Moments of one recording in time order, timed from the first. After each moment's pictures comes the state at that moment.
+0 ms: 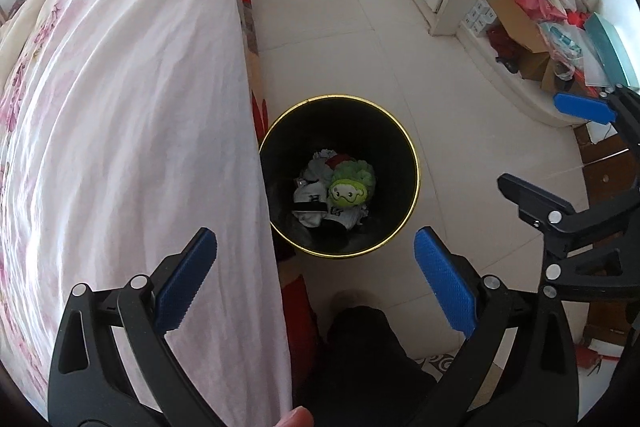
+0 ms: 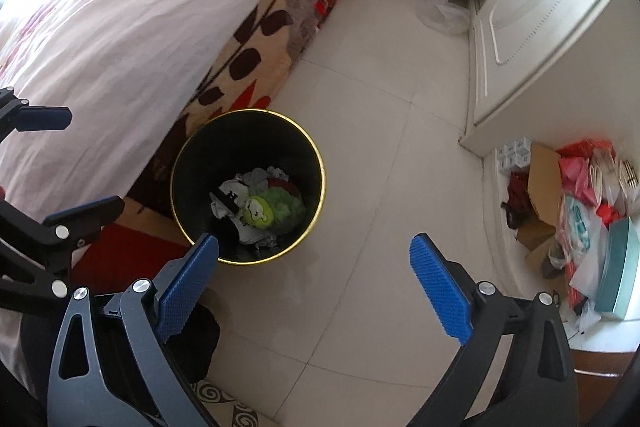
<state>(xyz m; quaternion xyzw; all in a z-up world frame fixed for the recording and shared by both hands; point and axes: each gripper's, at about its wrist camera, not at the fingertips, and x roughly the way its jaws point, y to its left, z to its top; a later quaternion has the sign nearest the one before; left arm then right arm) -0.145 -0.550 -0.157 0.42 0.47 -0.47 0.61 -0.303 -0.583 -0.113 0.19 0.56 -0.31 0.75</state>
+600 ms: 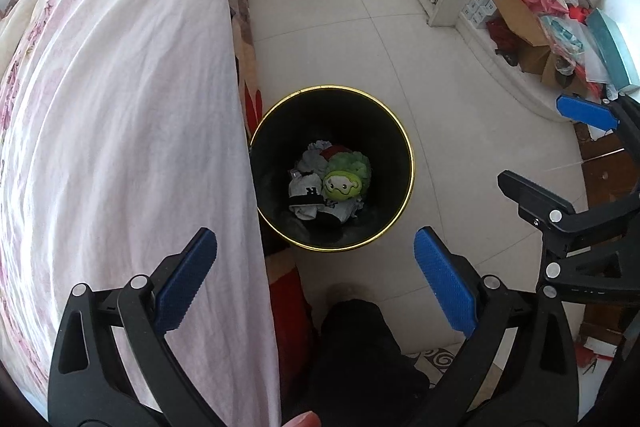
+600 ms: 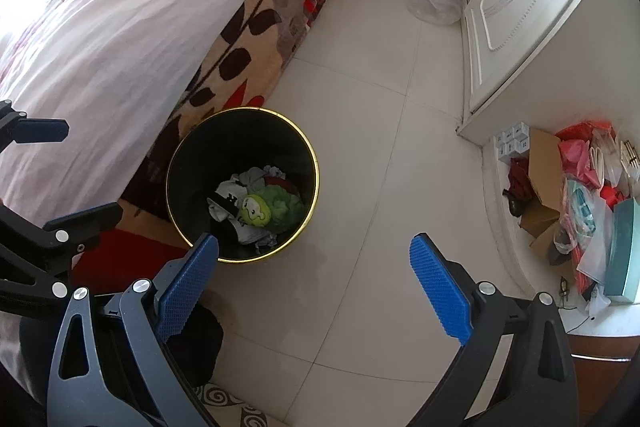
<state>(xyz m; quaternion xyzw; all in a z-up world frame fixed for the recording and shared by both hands) -0.153 -0.554 -0.163 0.43 0.48 -0.47 0.60 -0.314 -0.587 -0.118 0.21 0.55 -0.32 0.74</state>
